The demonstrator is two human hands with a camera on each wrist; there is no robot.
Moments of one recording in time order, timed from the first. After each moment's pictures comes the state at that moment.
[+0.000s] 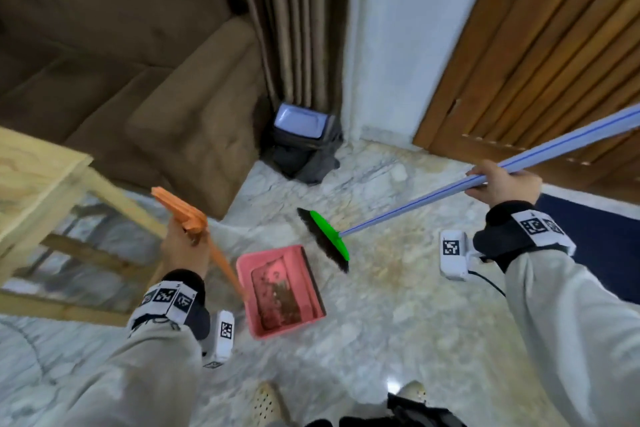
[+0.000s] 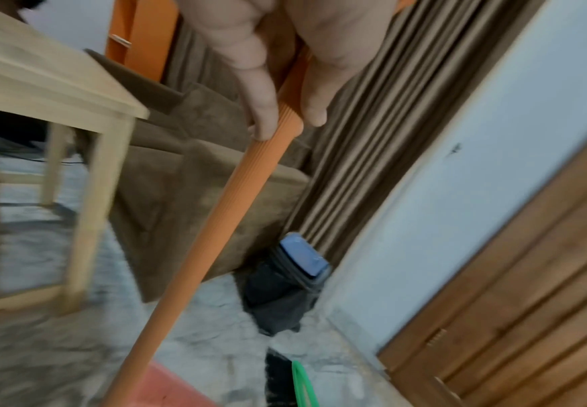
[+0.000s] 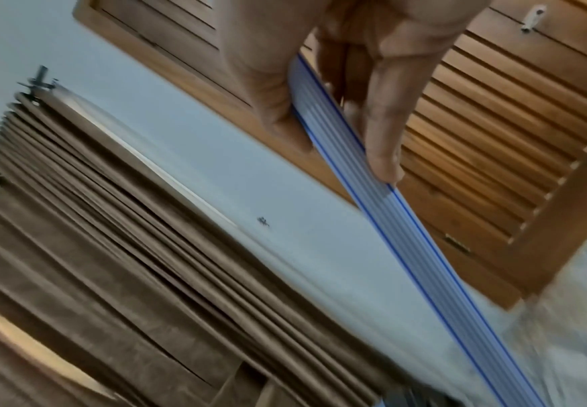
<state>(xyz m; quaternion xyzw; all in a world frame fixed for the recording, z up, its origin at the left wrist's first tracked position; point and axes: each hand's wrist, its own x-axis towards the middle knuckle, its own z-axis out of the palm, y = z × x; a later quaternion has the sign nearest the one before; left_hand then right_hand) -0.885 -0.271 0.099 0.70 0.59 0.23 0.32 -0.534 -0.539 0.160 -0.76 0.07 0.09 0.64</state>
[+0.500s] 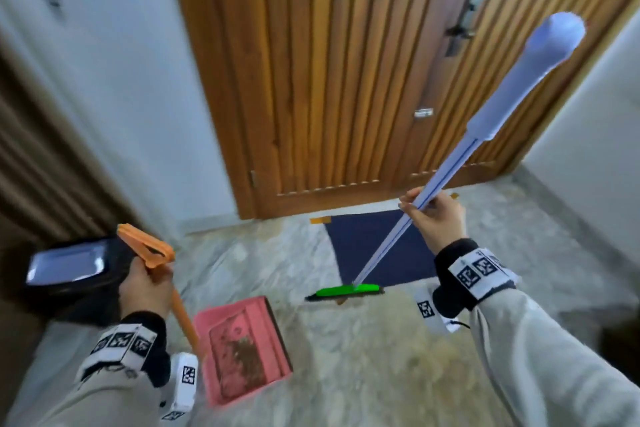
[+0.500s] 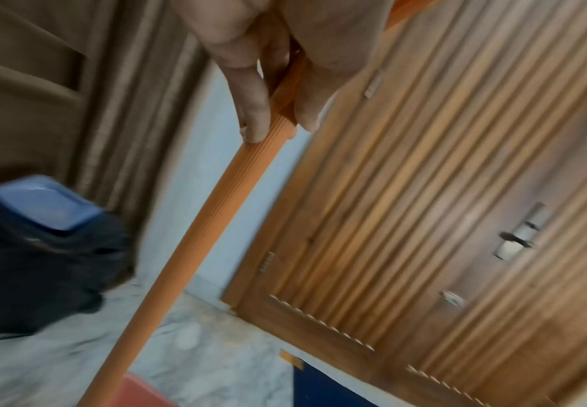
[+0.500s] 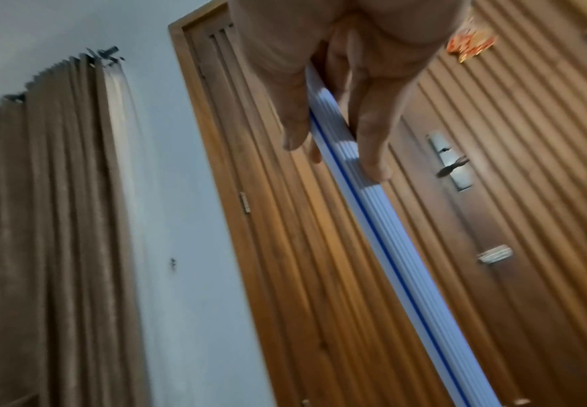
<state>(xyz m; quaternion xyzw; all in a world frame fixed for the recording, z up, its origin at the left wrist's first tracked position) -0.475 -0.504 0.141 0.80 0.43 0.17 0.38 -0.318 -0.889 0.197 -0.82 -0.06 -0.10 0.56</state>
